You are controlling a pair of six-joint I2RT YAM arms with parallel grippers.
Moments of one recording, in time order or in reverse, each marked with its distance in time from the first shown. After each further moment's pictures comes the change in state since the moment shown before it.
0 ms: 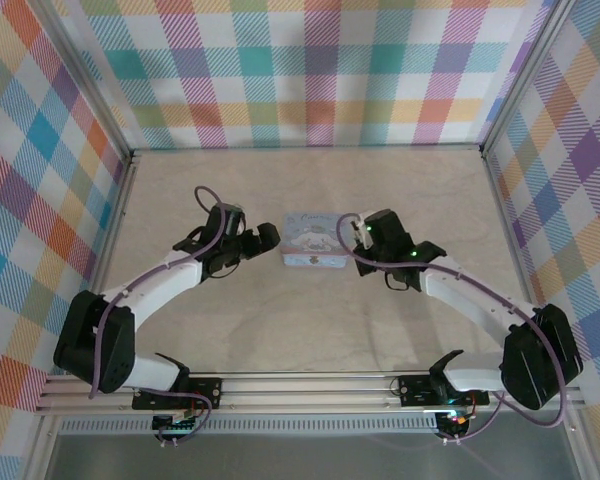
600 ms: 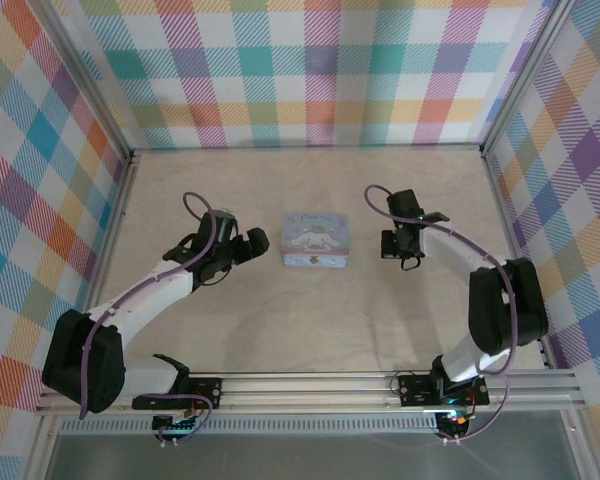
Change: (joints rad) left arm 0.009 -0.097 -0.052 -0.061 -0.100 0.017; right arm -0.267 0.320 0.168 -0.161 0.019 0.176
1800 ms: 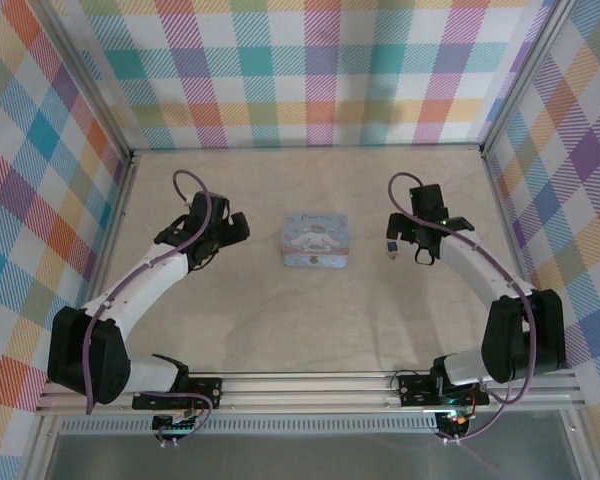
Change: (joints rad) left arm 0.082 0.043 0.175 -0.168 -0.270 0.190; right arm -0.080 -0.212 -0.085 0.134 0.146 0.043
